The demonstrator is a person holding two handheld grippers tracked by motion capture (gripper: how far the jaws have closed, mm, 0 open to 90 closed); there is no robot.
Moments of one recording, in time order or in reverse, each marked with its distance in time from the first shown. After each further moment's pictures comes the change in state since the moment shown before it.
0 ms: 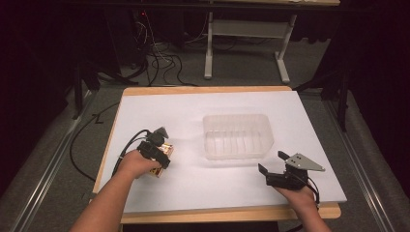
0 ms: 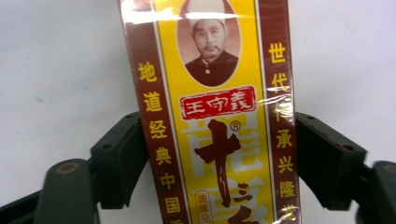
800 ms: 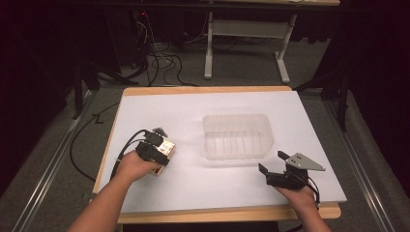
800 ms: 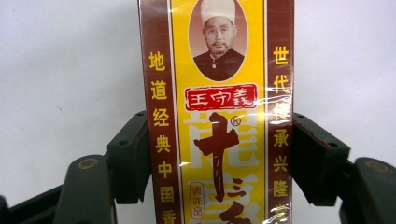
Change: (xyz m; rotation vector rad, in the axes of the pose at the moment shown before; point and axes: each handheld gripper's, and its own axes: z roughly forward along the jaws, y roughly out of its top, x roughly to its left) left arm -0.009 -0.012 -0.015 -0.134 0.016 0.025; right arm 0.000 0.001 0.000 -0.002 0.002 0.006
